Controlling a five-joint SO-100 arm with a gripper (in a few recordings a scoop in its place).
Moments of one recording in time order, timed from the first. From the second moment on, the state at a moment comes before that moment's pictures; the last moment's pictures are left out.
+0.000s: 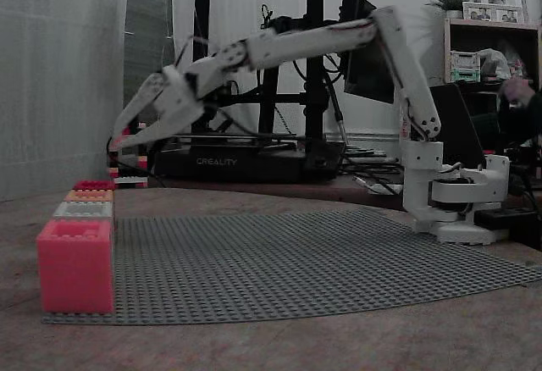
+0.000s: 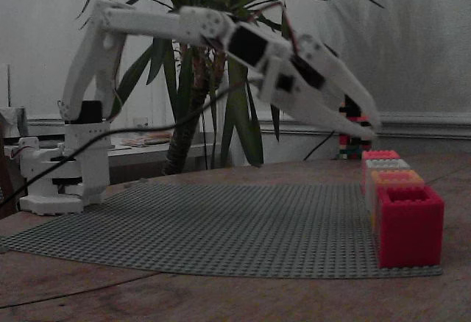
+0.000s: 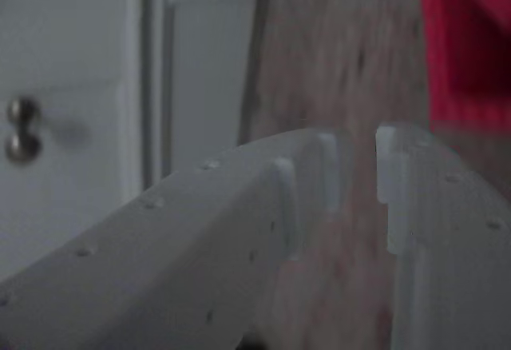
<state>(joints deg) 11.8 75.1 85.1 26.5 -15.9</state>
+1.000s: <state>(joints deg) -4.2 172.8 164.7 57.4 -1.3</state>
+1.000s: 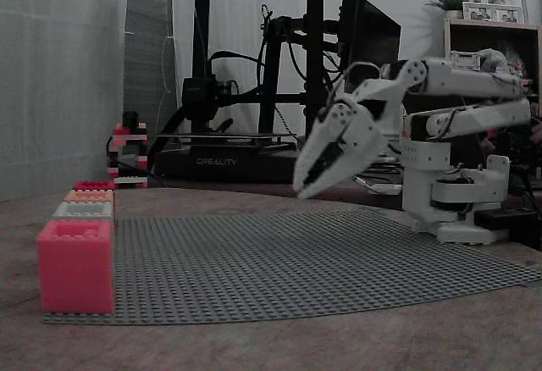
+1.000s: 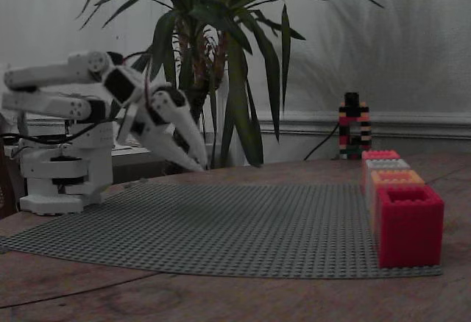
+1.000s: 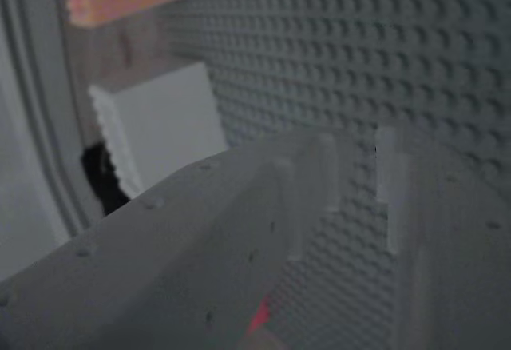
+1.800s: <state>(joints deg) -4.3 184.4 167.0 76.9 1.1</state>
